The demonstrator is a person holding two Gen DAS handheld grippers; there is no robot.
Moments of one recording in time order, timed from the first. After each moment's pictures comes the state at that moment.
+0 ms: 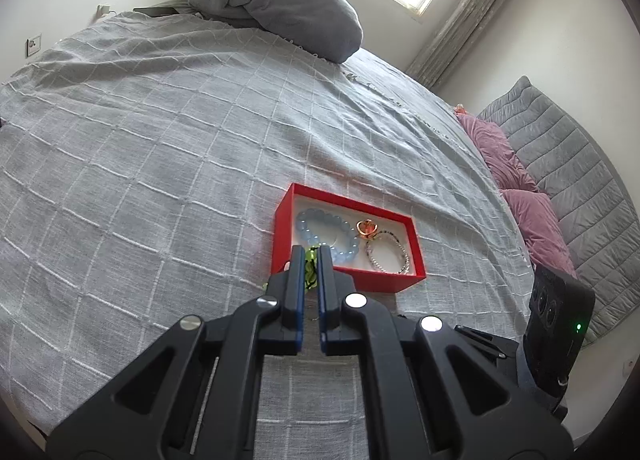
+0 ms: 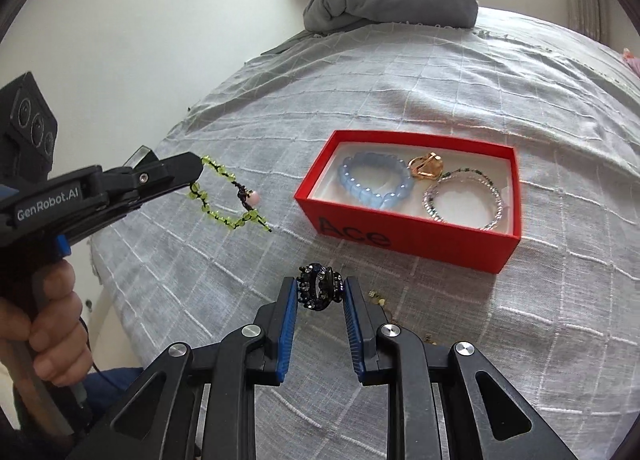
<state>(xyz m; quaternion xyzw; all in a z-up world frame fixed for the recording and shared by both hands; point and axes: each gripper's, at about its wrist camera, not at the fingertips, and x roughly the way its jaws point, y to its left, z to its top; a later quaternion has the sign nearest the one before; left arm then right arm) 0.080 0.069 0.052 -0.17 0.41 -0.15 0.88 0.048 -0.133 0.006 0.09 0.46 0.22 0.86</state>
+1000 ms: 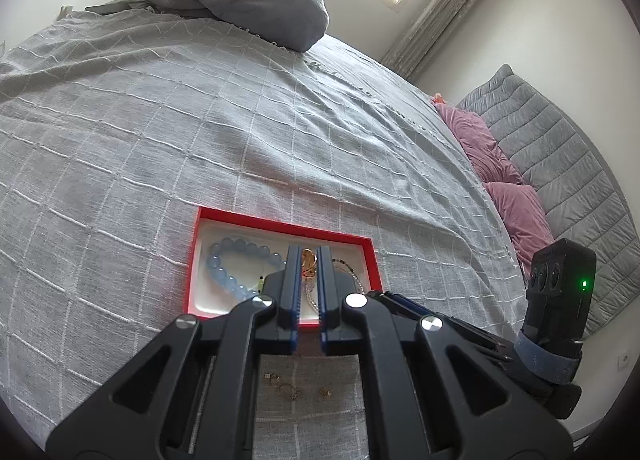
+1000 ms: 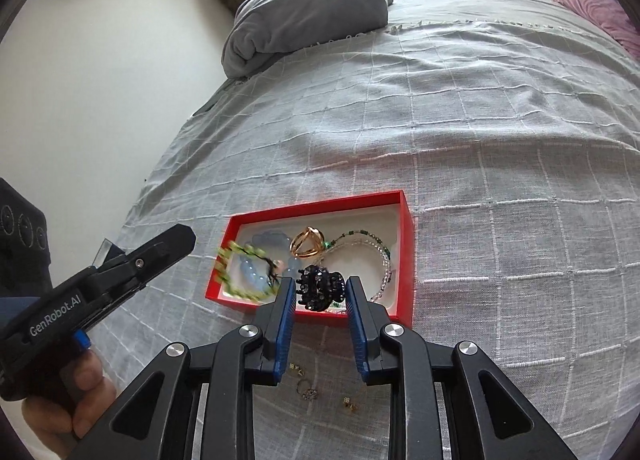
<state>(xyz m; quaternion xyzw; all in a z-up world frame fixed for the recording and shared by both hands) 0.129 -0.003 0.040 -0.17 0.42 -0.19 0.87 0.100 -0.210 0.008 0.20 0.45 0.13 0.86</state>
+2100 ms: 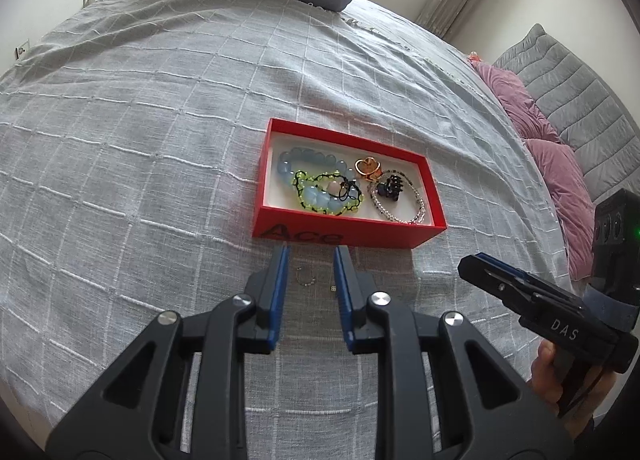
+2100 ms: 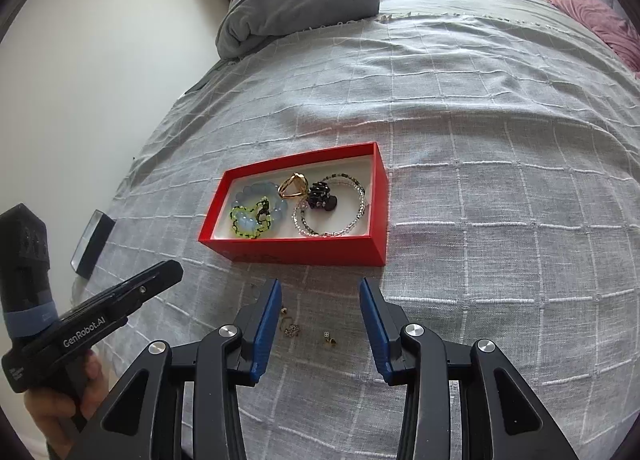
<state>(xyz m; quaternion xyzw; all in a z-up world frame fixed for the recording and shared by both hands) 0.081 0.016 0.015 -0.10 0.48 -0.14 0.86 0.053 -0.213 0.009 0.16 0.48 0.11 0.86</state>
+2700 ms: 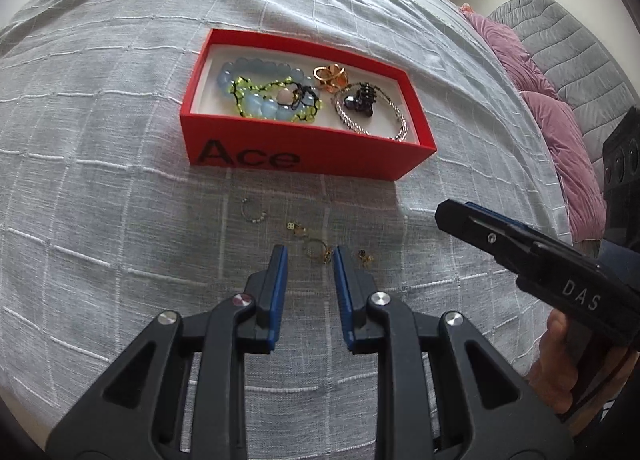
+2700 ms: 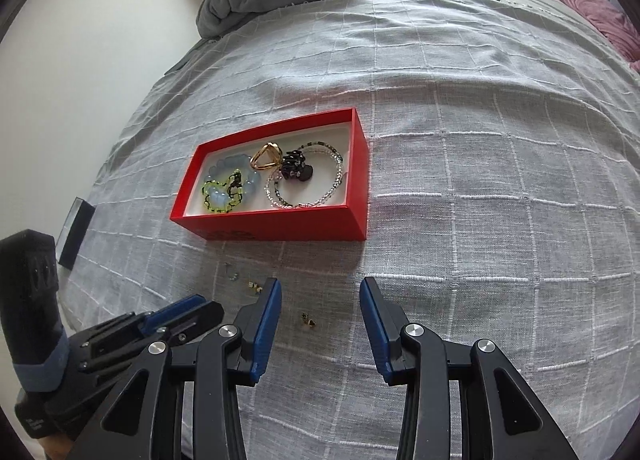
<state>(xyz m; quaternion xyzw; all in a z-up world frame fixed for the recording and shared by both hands) 0.066 -0.031 -0.027 -0.07 0.56 -0.16 0.81 0.056 -0.214 -0.009 0.15 0.52 0.09 0.84</state>
